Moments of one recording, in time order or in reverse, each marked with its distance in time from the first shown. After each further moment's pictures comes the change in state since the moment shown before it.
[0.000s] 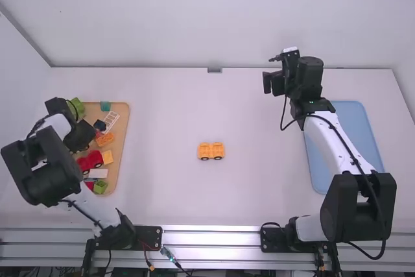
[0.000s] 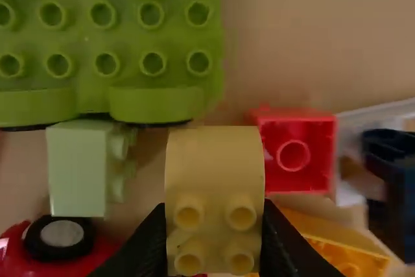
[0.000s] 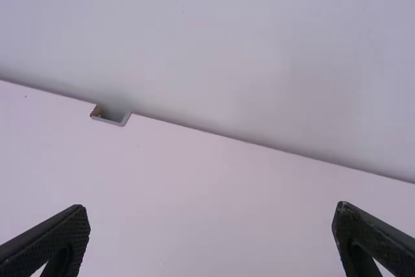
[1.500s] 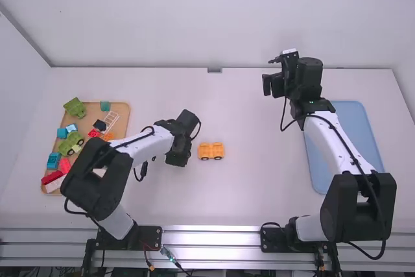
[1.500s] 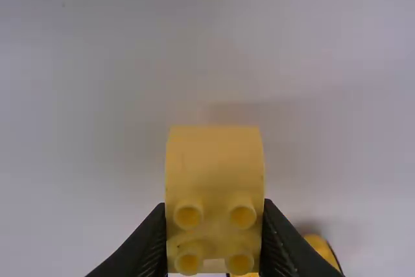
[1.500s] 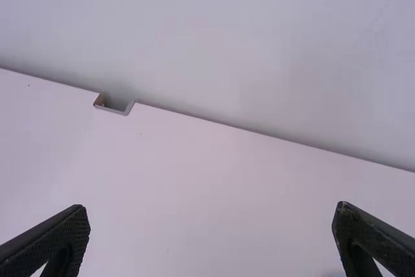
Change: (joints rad) left arm -1.077 -0.111 -0.193 -0.063 -0.037 -1.525; right arm 0.000 0.000 0.000 -0.037 -0.004 0.002
